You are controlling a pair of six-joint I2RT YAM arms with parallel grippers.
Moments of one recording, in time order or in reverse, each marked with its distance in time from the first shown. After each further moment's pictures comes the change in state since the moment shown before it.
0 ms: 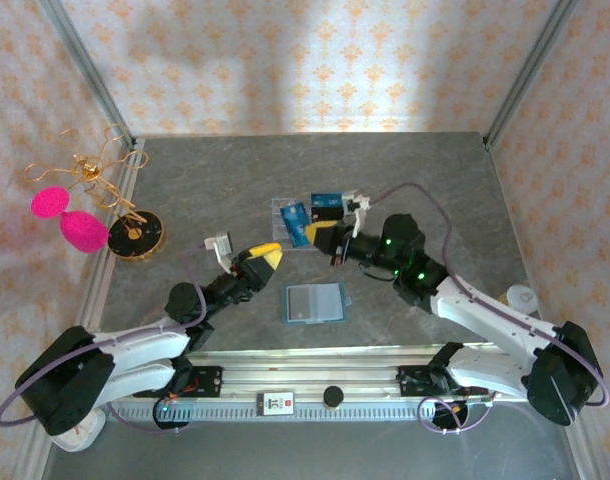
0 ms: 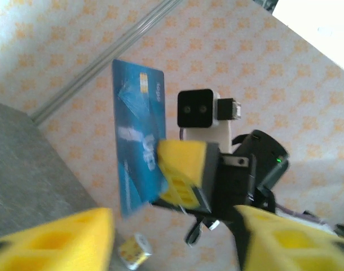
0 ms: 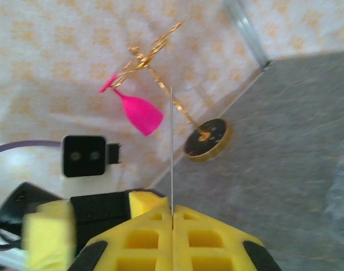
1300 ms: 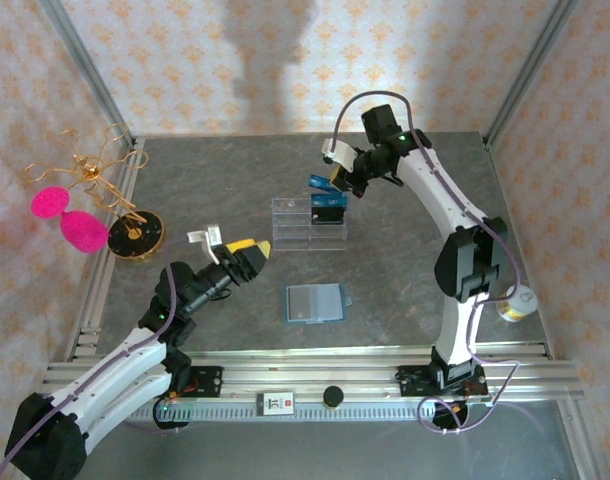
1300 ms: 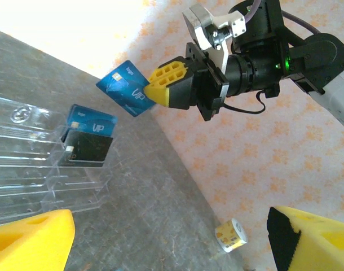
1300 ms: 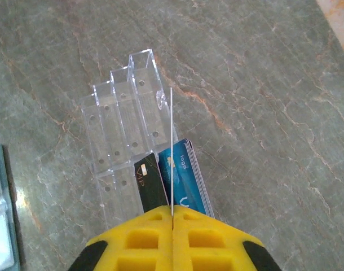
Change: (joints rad) left arm 0.201 -0.332 0.124 -0.830 0.008 0.181; right arm -0.330 0.880 1.200 -1.283 -0.087 -1.417
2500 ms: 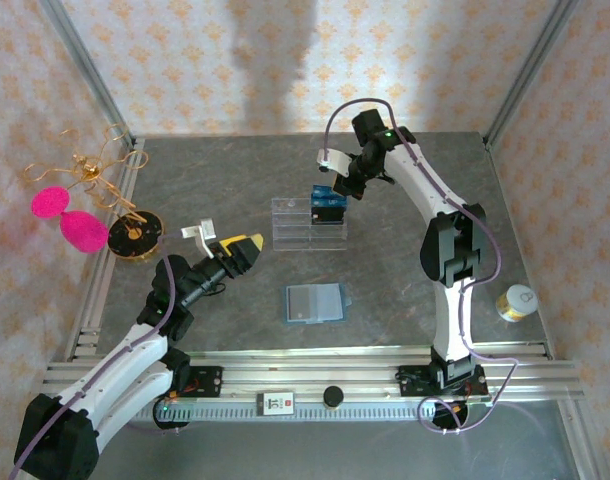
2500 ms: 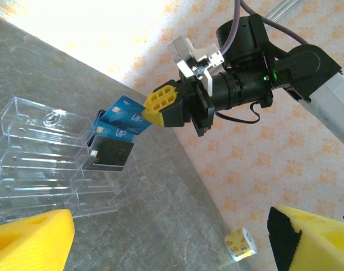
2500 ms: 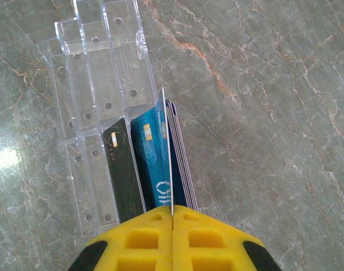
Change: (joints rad) left arm 0.108 0.042 0.005 0.000 0.076 -0.024; right arm 0.000 0.146 0.094 -0.074 0.098 -0.095
